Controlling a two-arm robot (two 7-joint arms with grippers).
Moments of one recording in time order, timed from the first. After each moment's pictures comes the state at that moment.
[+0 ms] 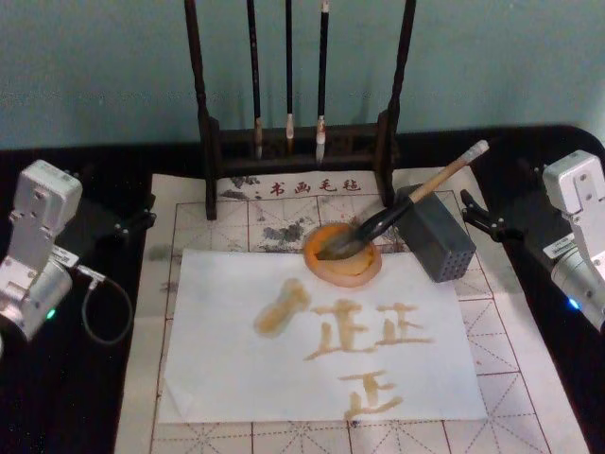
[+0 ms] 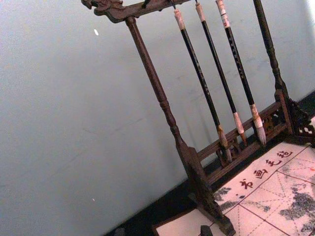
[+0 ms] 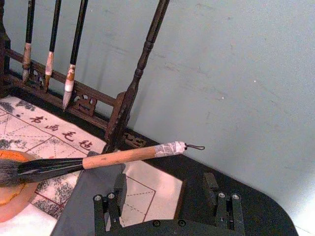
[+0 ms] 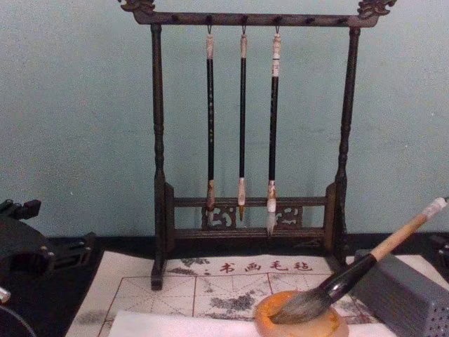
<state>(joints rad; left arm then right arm) -0.20 0.60 0.45 -1.41 -0.25 -0.12 0.03 0.20 0.60 -0.45 -1.41 0.25 -0.12 -0.03</state>
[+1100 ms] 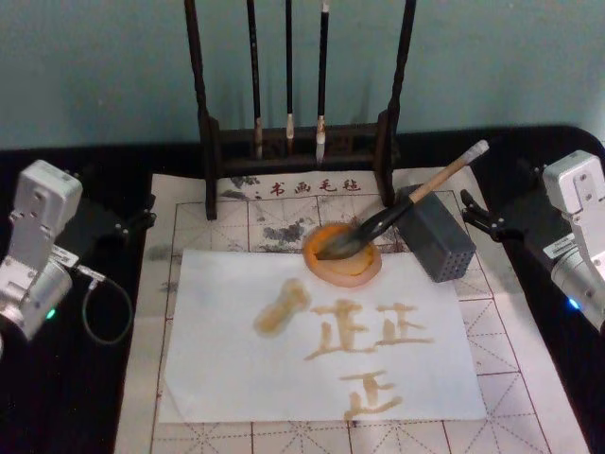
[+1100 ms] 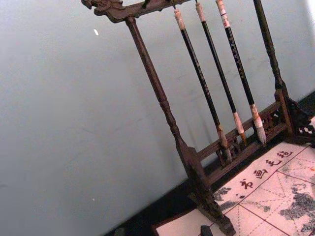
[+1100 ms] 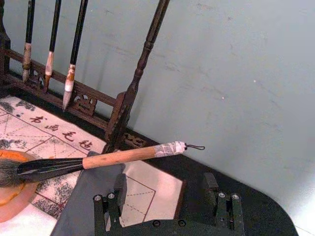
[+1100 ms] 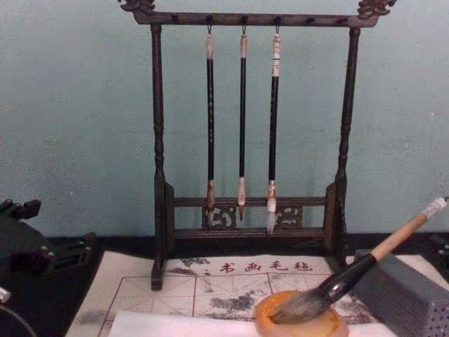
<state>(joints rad) -0.20 0.60 0.45 -1.41 -0.25 -0.12 0.03 0.20 0.60 -0.45 -1.41 0.25 -0.12 -0.03</state>
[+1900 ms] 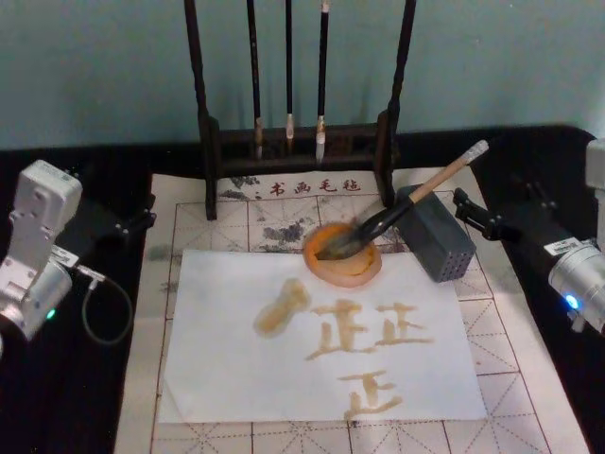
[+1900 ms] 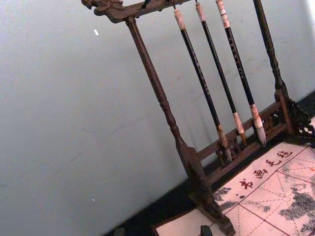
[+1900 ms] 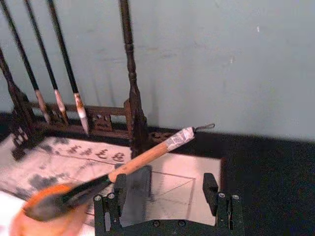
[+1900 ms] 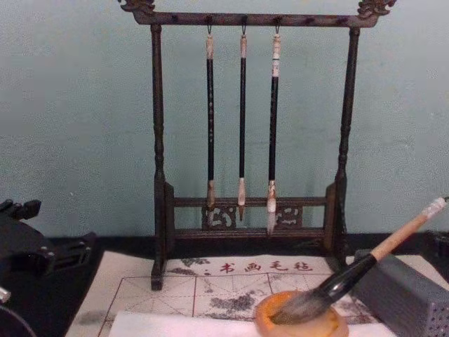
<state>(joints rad) -0.20 0.60 0.45 -1.41 -0.25 -0.12 0.03 0.14 0.51 -0.30 -1.46 0.57 0.03 0.13</state>
